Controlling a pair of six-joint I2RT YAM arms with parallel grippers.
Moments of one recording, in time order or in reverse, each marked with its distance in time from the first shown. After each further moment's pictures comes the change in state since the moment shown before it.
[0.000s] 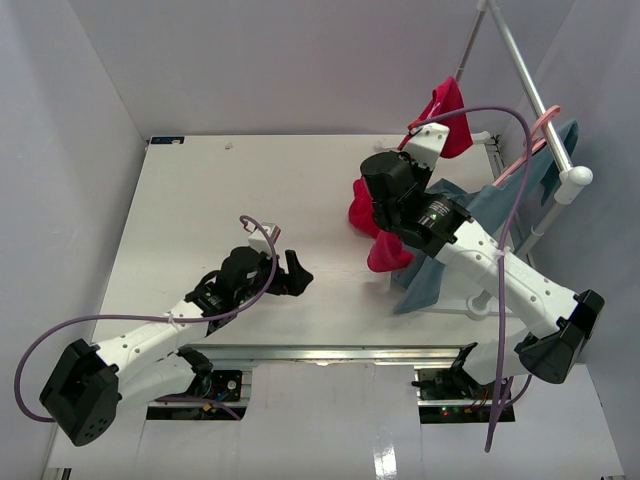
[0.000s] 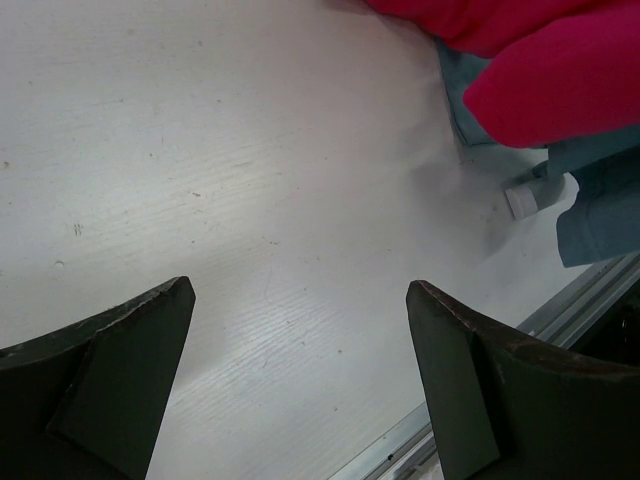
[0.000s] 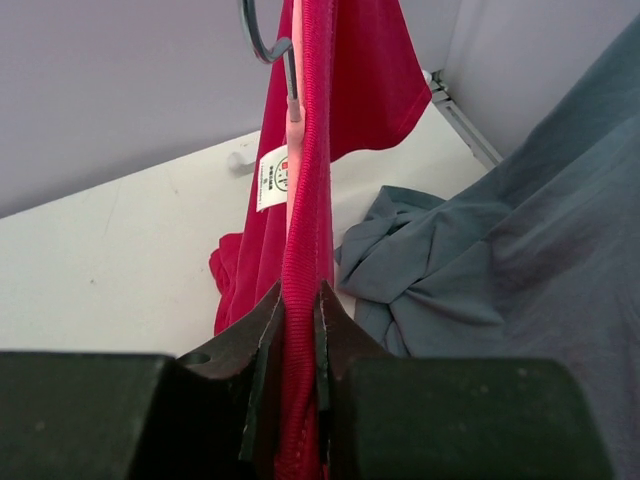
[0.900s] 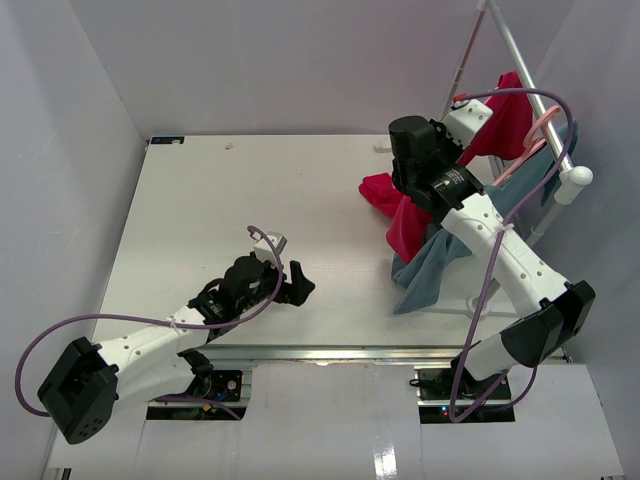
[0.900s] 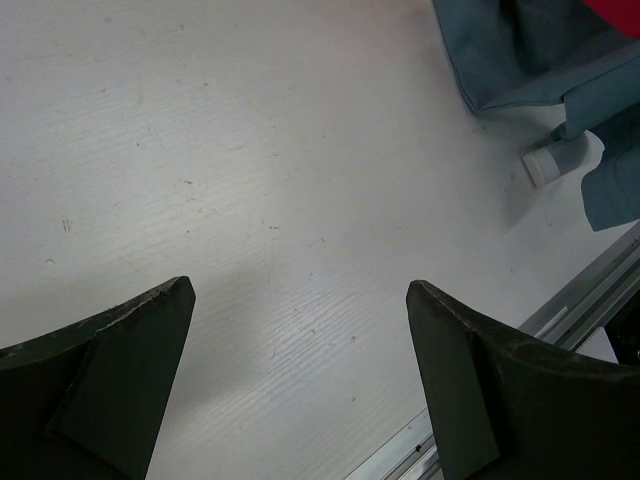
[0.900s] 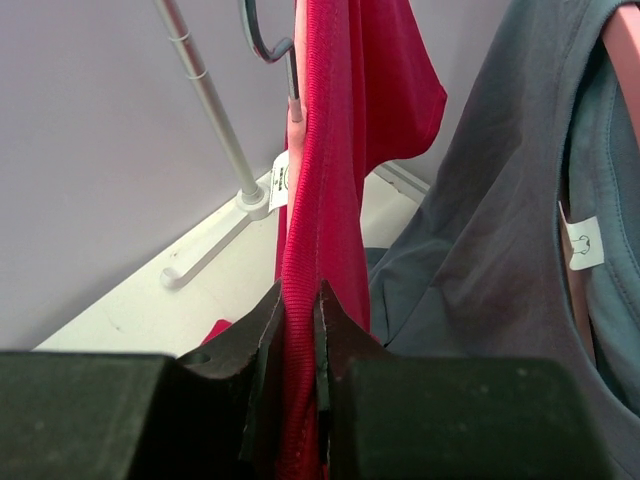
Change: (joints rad) left arm -0.059 -0.007 -0.057 0.056 -0.040 0.064; right arm -0.239 0.097 0.120 0.009 0.073 0.091
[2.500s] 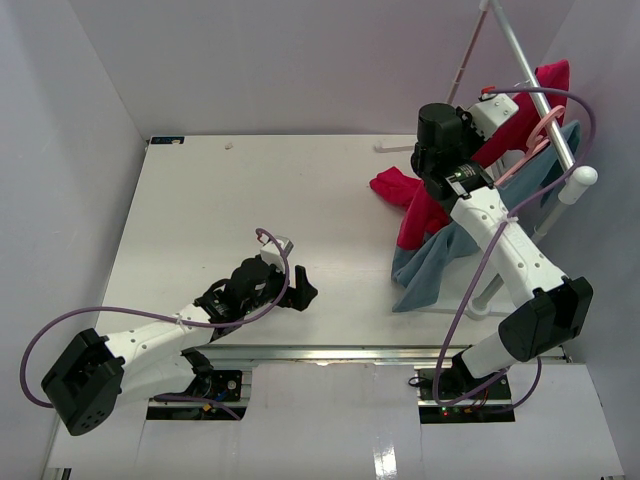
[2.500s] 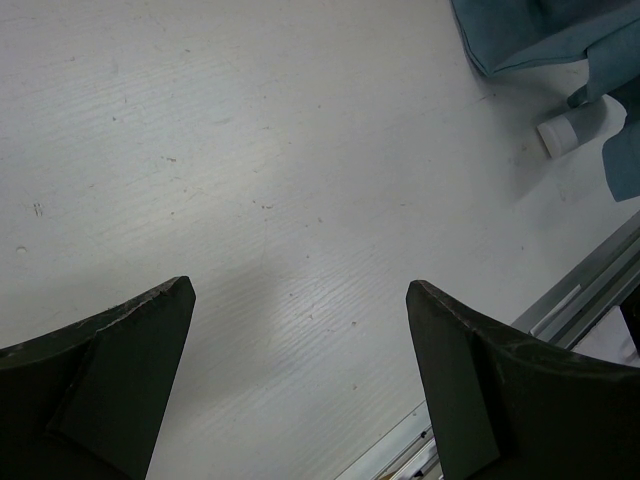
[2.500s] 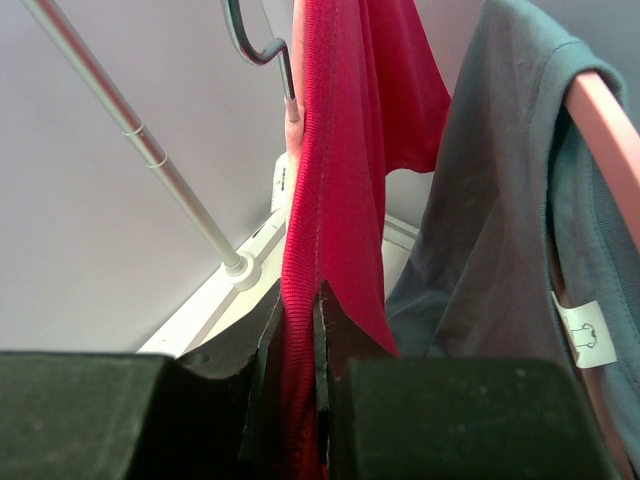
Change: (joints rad) left arm -0.031 0.051 0.000 0.002 0.002 0.005; right arm -0.169 0.014 -0.070 0.291 -0.014 -0.116
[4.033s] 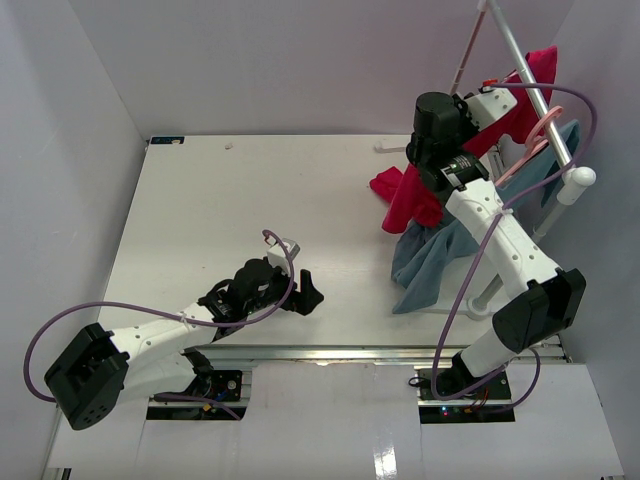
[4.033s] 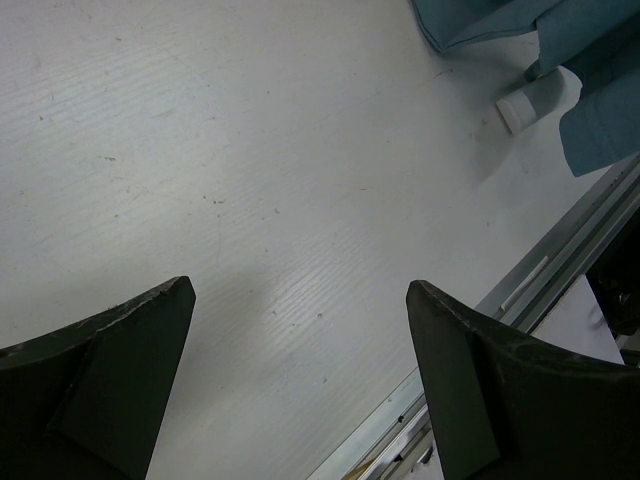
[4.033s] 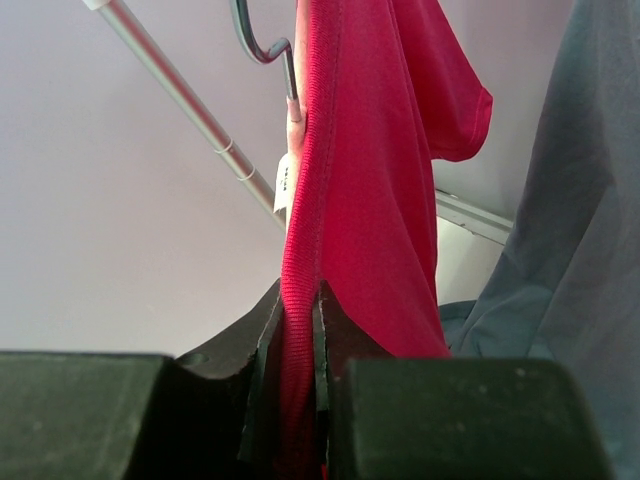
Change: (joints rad) left arm -0.021 0.034 0.000 0.042 0.084 -0.002; right arm 0.014 0.065 0.103 0.050 -0.060 0.097
